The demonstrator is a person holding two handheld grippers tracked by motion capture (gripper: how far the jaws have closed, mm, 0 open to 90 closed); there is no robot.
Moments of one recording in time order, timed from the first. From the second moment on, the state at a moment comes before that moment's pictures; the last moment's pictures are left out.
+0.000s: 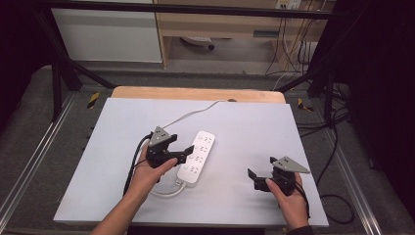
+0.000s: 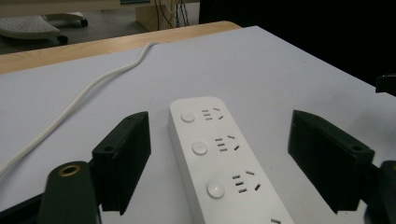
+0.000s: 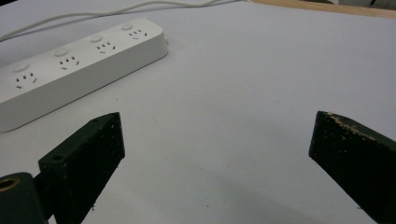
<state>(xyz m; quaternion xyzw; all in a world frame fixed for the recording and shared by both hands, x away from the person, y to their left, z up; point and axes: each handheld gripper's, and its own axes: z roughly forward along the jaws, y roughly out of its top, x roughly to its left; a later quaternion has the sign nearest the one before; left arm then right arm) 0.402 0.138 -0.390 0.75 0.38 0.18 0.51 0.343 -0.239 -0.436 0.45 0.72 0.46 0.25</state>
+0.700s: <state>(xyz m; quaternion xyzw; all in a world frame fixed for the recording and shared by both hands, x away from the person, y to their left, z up) 0.408 0.132 -0.405 0.77 0.36 0.16 0.50 0.342 -0.239 -0.435 0.45 0.72 0.47 0.24</state>
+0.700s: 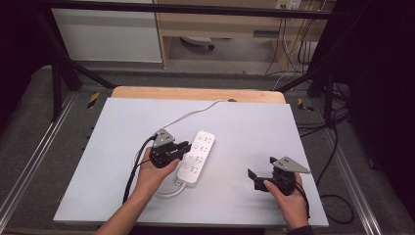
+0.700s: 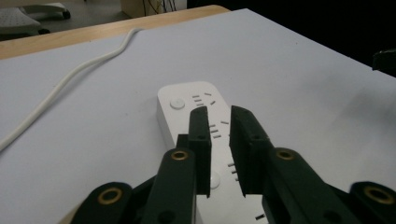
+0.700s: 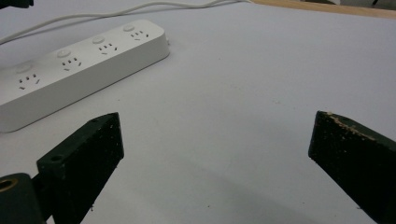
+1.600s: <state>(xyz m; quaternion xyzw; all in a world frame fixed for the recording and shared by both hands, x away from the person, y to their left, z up) 0.421 0.123 -0.429 0.80 0.36 0.12 0.46 0.343 -0.240 -0.436 0.45 0.73 0.46 0.24</state>
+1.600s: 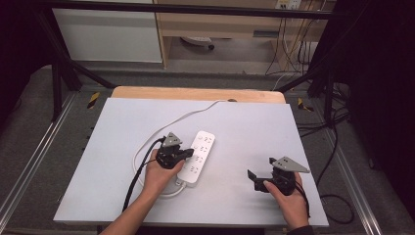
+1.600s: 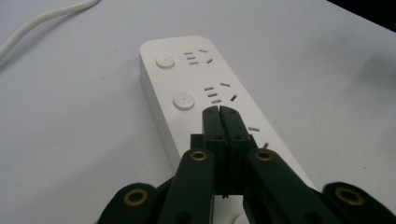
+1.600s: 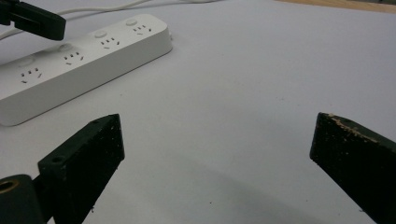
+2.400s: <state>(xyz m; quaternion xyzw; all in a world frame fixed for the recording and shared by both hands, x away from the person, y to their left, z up) 0.420 0.122 -0.436 0.81 0.36 0.13 0.45 0.343 -0.238 -0.435 0.45 0.73 0.46 0.23</state>
